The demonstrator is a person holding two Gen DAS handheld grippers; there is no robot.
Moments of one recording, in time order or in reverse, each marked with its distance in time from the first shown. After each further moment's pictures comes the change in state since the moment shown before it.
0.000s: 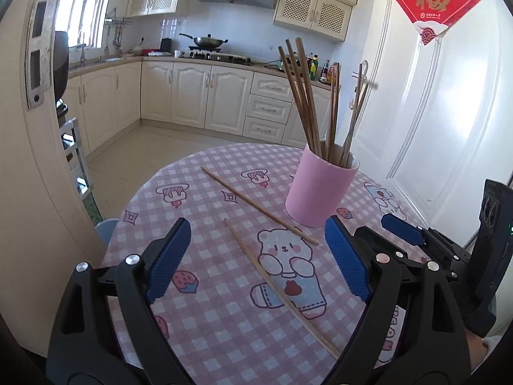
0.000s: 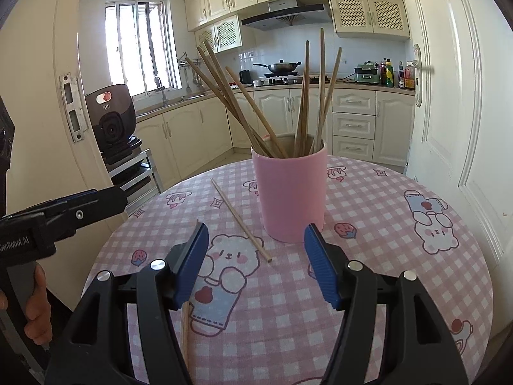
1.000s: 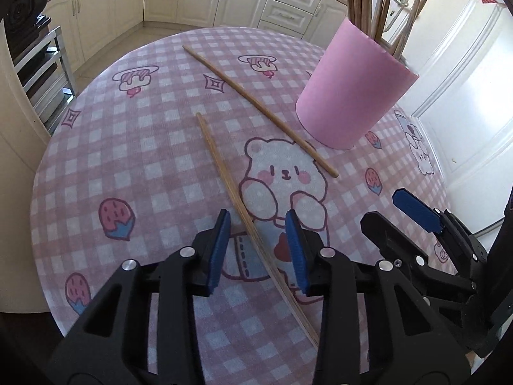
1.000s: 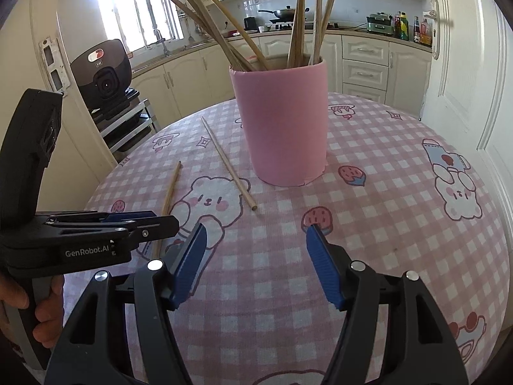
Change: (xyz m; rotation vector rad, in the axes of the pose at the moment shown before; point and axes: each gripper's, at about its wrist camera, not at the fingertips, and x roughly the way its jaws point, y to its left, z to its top) left arm 0.103 -0.014 -0.035 -0.111 0.438 0.038; right arm 0.046 -0.022 -0.013 -0.008 0.269 0.046
